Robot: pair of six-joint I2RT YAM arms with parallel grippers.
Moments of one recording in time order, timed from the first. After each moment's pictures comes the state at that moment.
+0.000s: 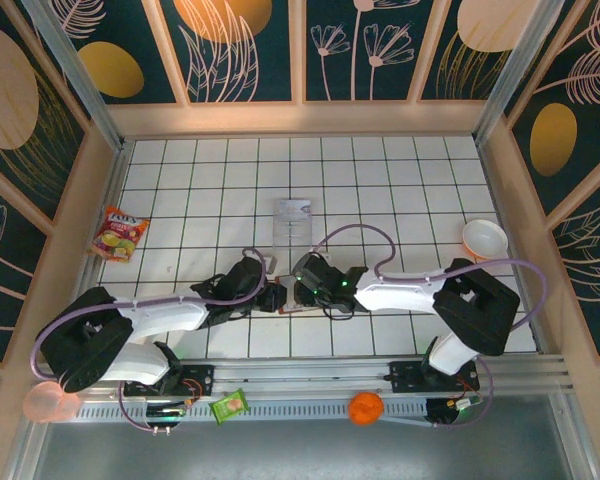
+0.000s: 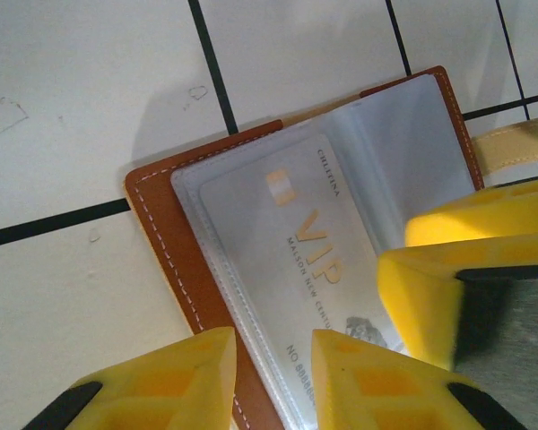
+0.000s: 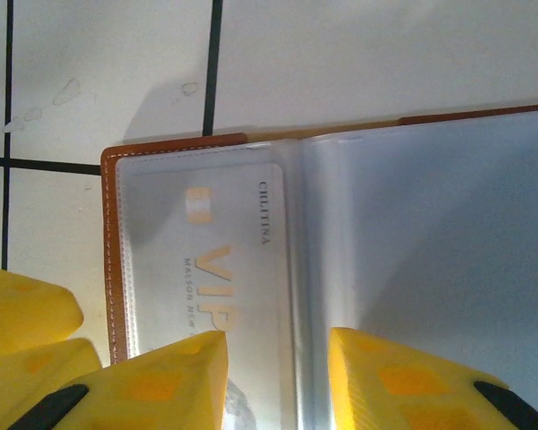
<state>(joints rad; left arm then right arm) -0.85 1.35 0.45 0.09 0.10 -0.73 1.05 1.57 0.77 -0.22 0.13 0.94</state>
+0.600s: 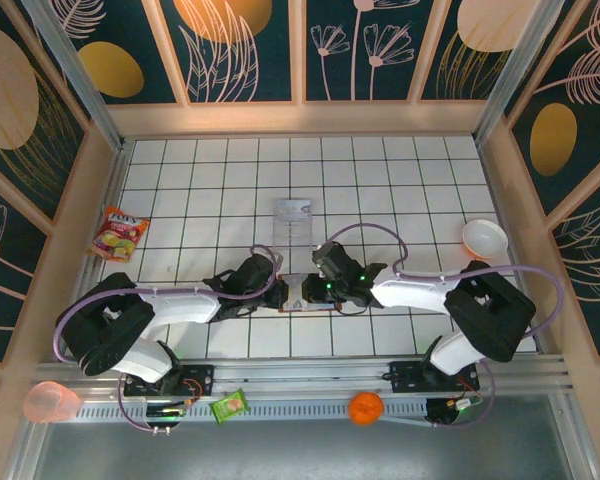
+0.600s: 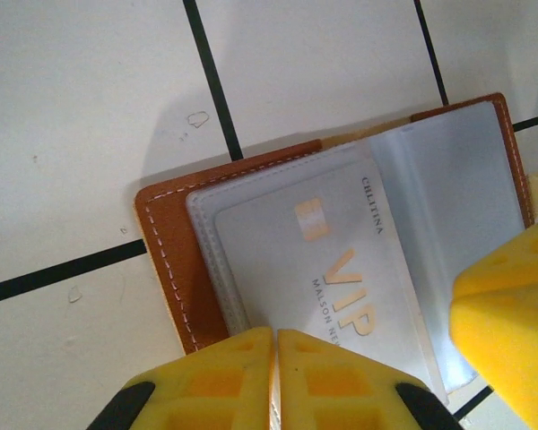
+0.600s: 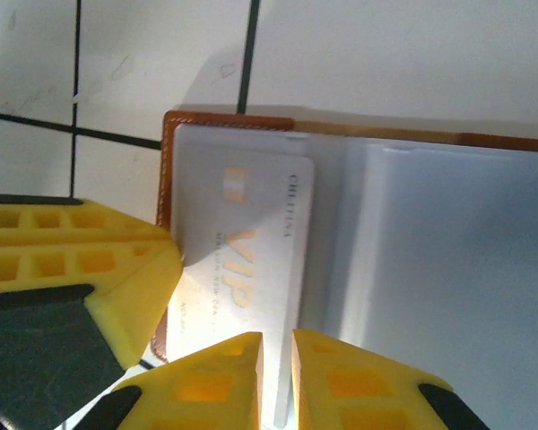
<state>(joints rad) -0.86 1.47 0.50 0.12 0.07 -0.71 0.92 1.51 0.67 -0.08 -0.16 0.83</state>
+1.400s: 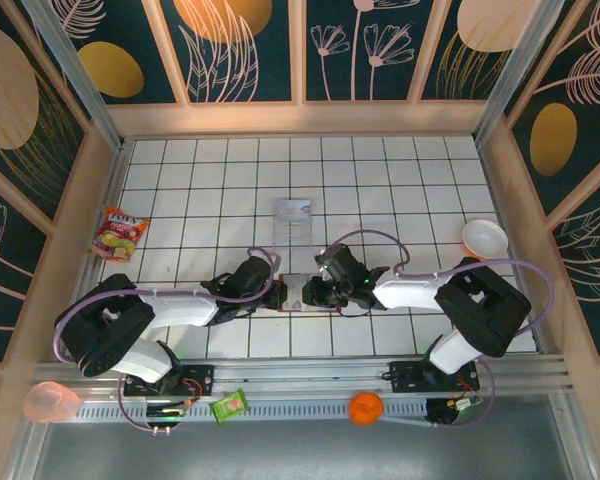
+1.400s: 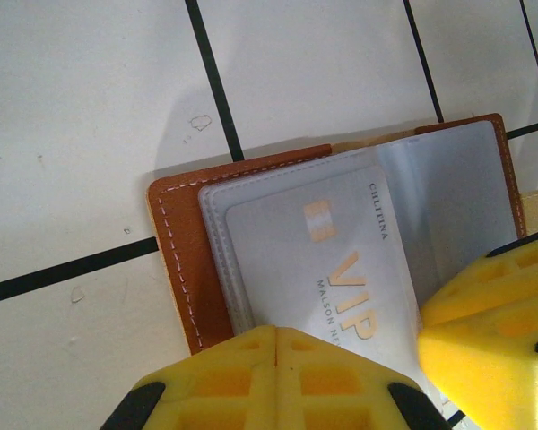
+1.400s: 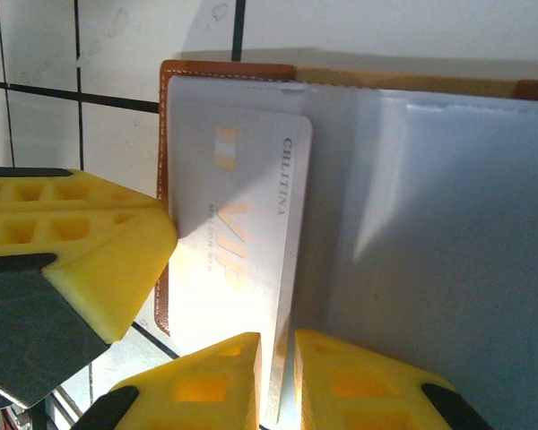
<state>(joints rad) -0.86 1.47 0.46 0.20 0.07 -0.73 0.87 1.54 0.59 0.06 -0.31 0.86</state>
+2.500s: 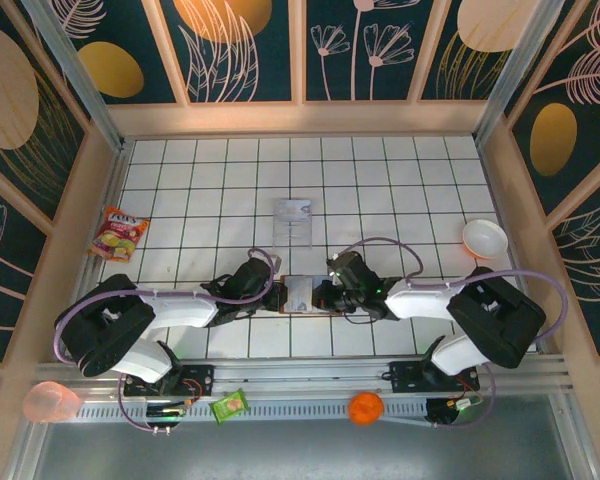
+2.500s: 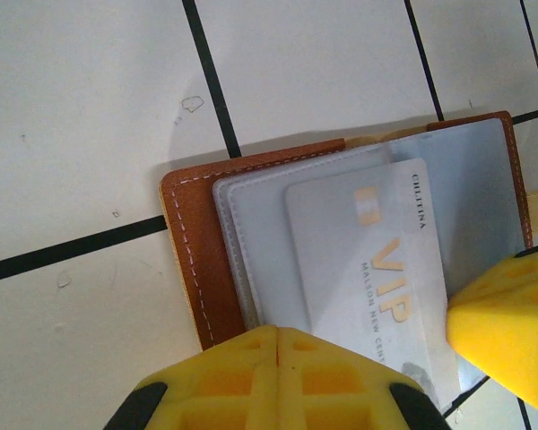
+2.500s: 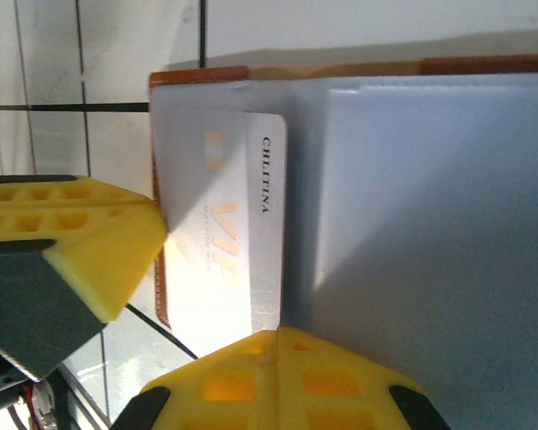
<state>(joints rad) -0.86 1.47 0.45 0.21 0.08 -0.73 0.86 1.45 0.46 0.16 -0.30 0.94</state>
